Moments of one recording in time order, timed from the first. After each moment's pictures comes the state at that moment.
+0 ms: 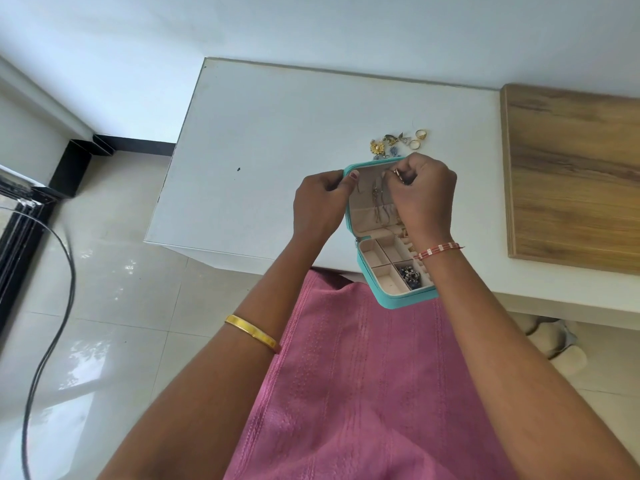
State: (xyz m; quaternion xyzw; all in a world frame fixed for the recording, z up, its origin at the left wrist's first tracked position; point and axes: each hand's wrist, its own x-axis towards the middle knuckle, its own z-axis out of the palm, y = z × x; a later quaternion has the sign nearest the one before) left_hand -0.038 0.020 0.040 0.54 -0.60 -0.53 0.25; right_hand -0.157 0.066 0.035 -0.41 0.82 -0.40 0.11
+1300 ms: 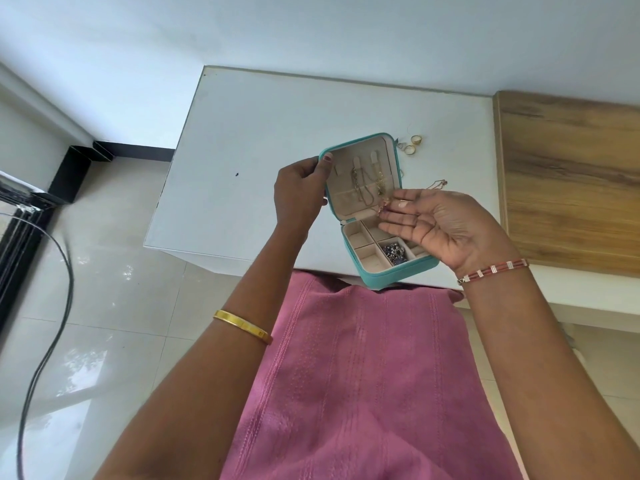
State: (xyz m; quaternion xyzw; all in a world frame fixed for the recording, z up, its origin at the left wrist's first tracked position) left_hand -0.031 -0.001 0.041 0.56 -0.53 -0.55 0.32; right_hand -0.162 0.098 0.087 0.01 0.58 -0.54 0.61
